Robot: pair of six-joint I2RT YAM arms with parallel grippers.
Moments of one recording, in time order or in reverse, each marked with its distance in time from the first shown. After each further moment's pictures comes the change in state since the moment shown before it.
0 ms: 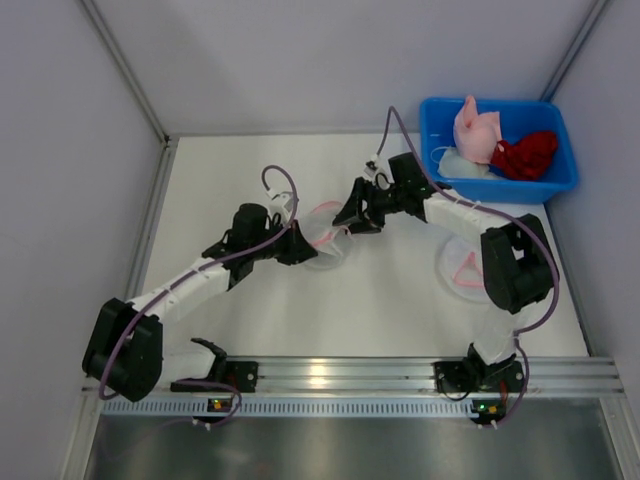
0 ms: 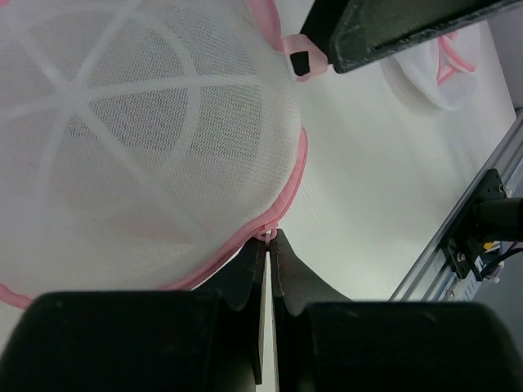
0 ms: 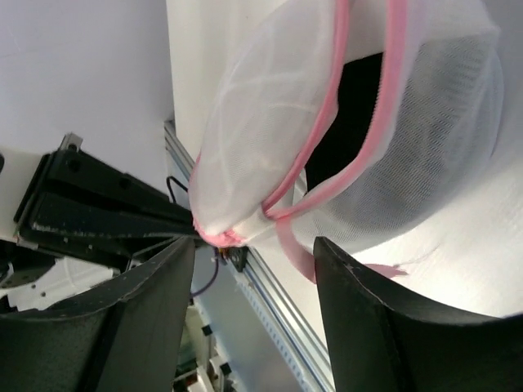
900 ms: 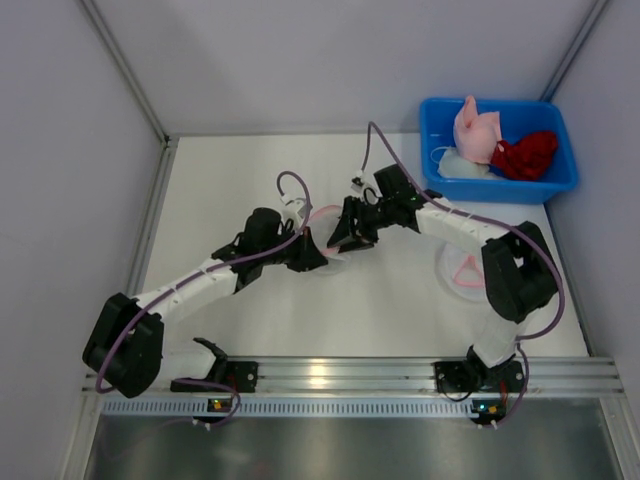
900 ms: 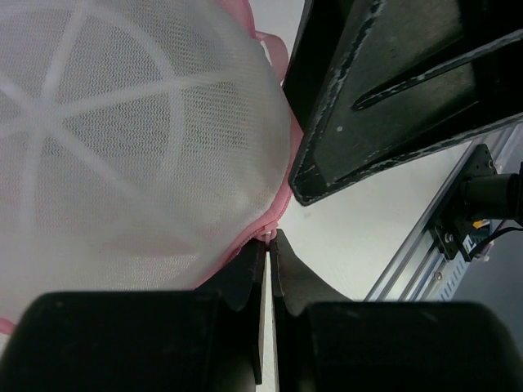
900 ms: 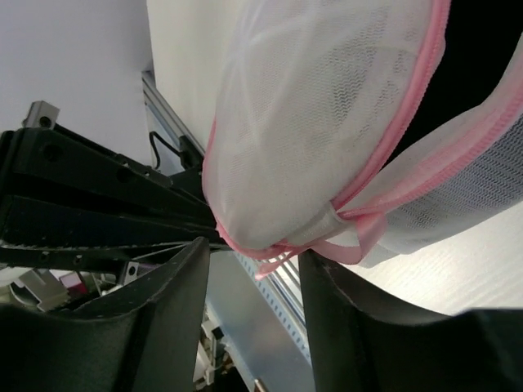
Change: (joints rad) left arm -0.100 0.025 0.011 0.000 -0.024 -0.031; right arm 0.100 -0.072 -0.040 -0.126 0.028 -0.055
